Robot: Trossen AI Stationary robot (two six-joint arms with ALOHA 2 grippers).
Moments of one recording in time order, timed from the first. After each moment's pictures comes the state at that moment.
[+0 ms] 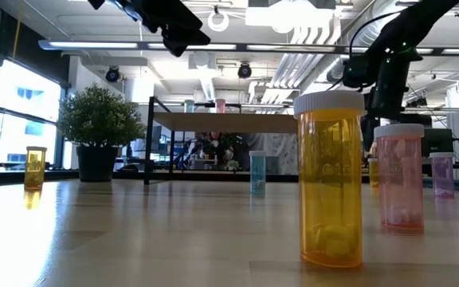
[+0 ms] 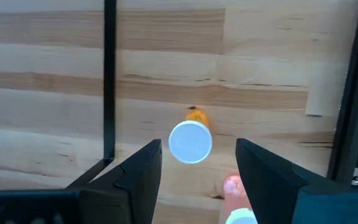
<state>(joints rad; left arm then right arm) 0.25 1.29 0.99 -0.28 0.30 0.13 -0.97 1.31 0.83 -0.84 -0.04 0.55</state>
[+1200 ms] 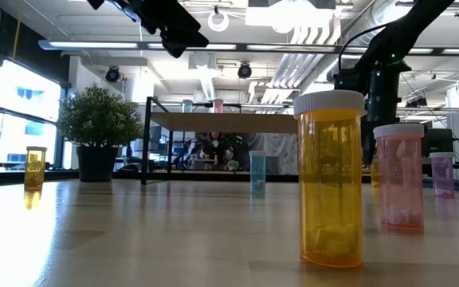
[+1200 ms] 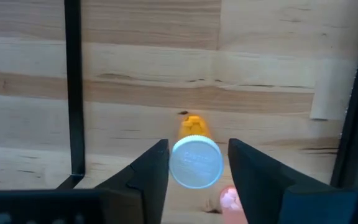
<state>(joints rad) 0.25 1.29 0.99 -0.30 0.30 0.13 -0.92 1.42 0.83 -0.80 0.03 0.58</state>
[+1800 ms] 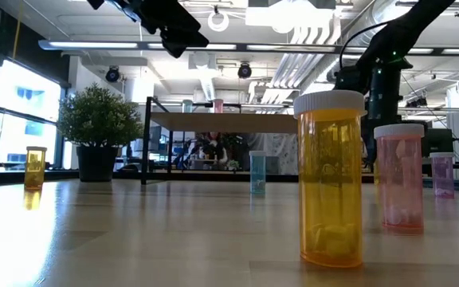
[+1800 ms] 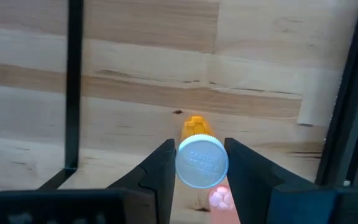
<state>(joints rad) 0.25 1.29 0.99 -0.30 0.30 0.13 -0.92 1.39 0.84 -0.83 0.05 0.52</state>
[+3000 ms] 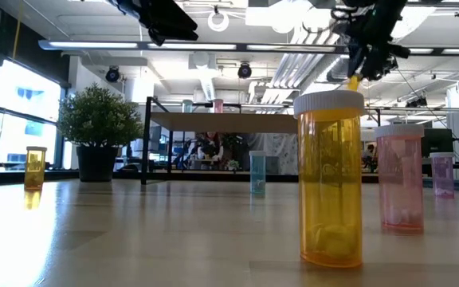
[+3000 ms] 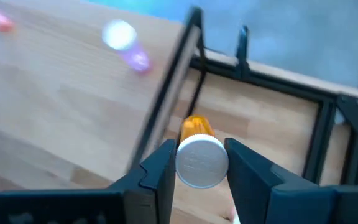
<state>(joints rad) 0.40 1.15 0.99 -0.29 0.12 0.13 -0.77 1.15 1.31 -1.11 0.10 0.44</state>
